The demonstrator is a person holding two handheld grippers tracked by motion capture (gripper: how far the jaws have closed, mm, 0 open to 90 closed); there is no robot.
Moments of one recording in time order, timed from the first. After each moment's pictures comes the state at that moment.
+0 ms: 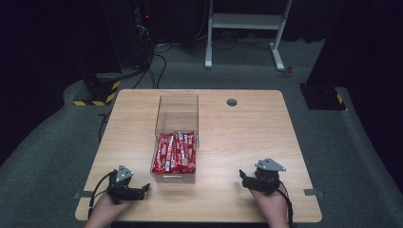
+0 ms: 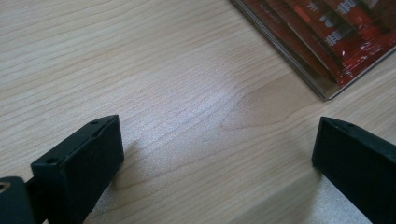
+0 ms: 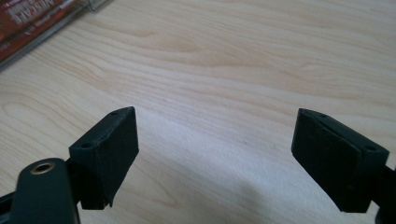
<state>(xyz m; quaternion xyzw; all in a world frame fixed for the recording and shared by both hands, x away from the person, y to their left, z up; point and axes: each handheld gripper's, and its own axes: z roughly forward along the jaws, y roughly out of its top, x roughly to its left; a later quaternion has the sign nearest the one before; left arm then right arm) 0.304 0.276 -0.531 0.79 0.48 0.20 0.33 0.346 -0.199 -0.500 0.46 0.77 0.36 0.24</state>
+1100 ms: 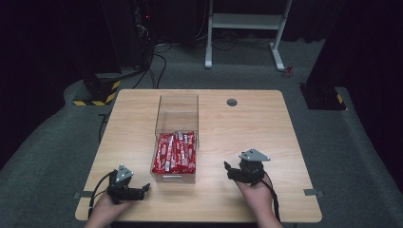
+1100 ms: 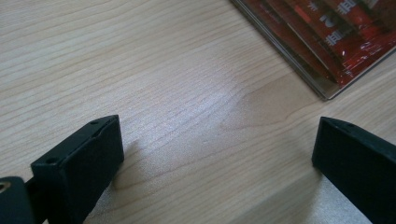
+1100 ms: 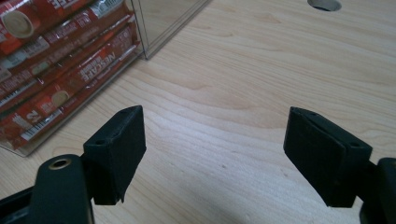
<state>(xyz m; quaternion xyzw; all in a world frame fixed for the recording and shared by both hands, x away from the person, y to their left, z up) 0.304 0.276 -0.531 0.79 0.48 0.20 0.33 0.362 -0.153 -0.477 0.43 0.78 0.39 0.22</state>
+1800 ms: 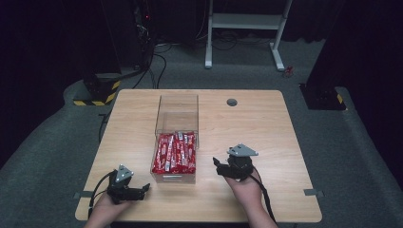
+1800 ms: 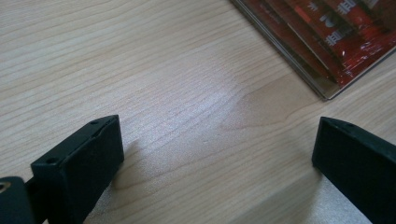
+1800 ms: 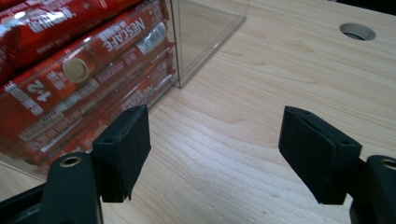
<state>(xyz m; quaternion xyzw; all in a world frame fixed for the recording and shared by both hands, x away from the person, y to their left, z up) 0.304 0.276 -0.531 0.79 0.48 0.20 0.33 0.369 -0.118 -0.463 0.40 0.79 0.41 0.21</state>
